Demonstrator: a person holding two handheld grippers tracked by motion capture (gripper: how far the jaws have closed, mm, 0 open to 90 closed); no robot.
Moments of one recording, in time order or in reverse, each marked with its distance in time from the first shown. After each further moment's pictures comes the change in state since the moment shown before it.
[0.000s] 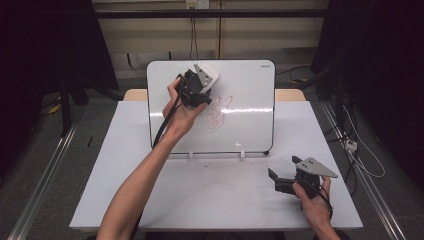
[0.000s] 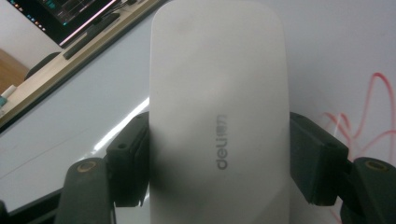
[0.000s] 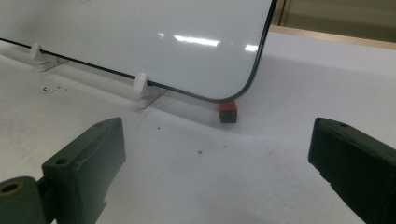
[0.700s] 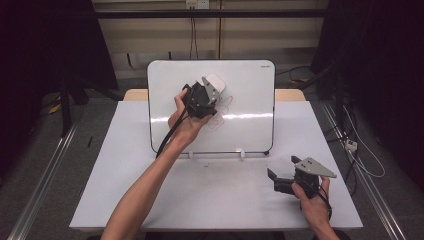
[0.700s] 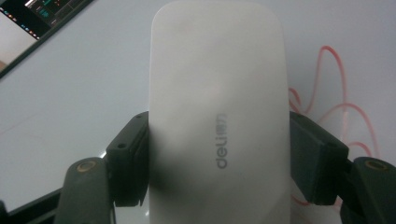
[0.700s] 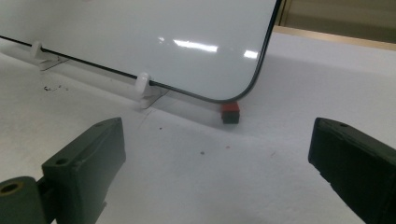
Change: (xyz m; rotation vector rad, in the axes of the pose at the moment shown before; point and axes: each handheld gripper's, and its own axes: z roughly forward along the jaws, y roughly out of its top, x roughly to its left) left arm -0.039 -0.016 0.001 -0.016 -0.009 0.076; right arm 0.002 0.001 0.001 0.002 -0.001 -0.005
